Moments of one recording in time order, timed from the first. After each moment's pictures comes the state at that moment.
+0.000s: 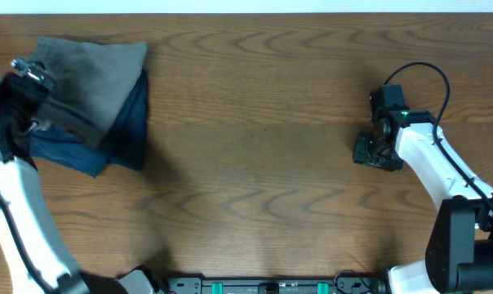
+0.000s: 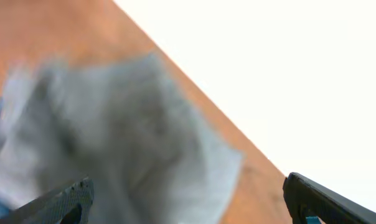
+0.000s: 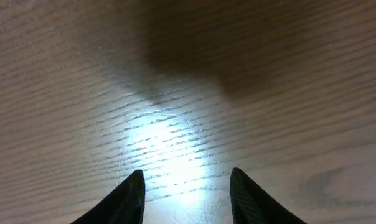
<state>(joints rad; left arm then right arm) 0.60 1.38 1.27 -0.42 0.38 -0.49 0.07 1.66 1.05 -0.86 0.07 0.37</state>
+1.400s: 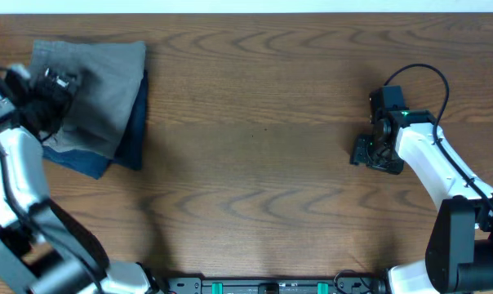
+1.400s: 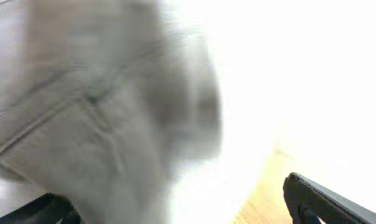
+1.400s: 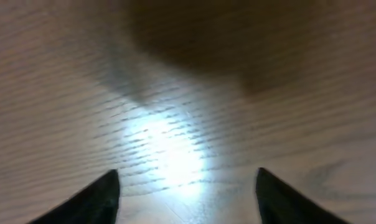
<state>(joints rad) 0.54 1.64 1.27 -0.42 0.54 -0.49 0.07 1.66 1.05 -0.87 0.06 0.36</state>
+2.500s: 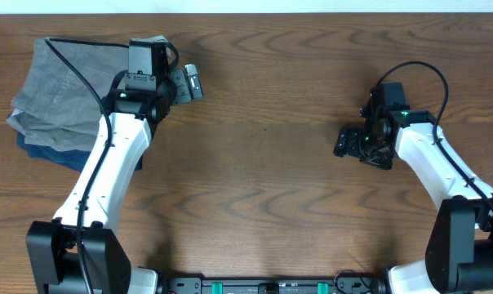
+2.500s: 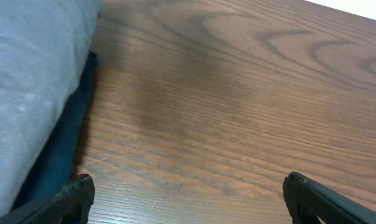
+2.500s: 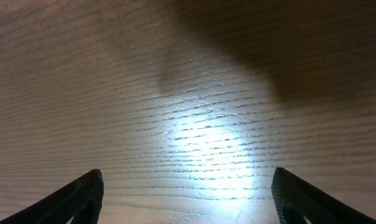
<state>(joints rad) -0.13 1.60 1.27 -0.53 -0.02 -0.33 0.07 1.66 1.05 -0.80 -0.16 0.35</state>
